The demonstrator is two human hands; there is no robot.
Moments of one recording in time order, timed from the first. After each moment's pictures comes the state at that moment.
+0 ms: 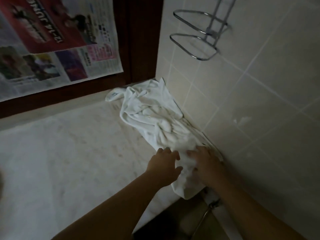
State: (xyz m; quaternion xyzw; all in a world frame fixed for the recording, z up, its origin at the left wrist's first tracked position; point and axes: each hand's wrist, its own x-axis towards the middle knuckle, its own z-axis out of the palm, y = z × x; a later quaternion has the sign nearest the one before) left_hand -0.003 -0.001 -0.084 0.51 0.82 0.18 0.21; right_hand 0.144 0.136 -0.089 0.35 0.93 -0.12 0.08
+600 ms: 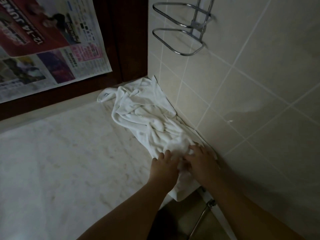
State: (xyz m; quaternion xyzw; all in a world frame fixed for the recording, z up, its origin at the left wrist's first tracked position) left_hand 0.036 0.027 -0.124 0.52 0.84 0.09 0.11; right_hand 0.154 0.157 -0.111 0.28 0.96 -0.03 0.04
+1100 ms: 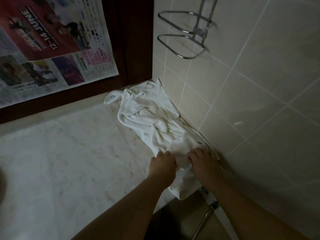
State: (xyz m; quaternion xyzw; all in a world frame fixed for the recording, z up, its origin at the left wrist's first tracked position) left_hand 0.025 0.022 -0.113 0.47 0.86 0.12 0.14; right_hand 0.163 0.151 -0.115 0.27 0.96 -0.01 0.01
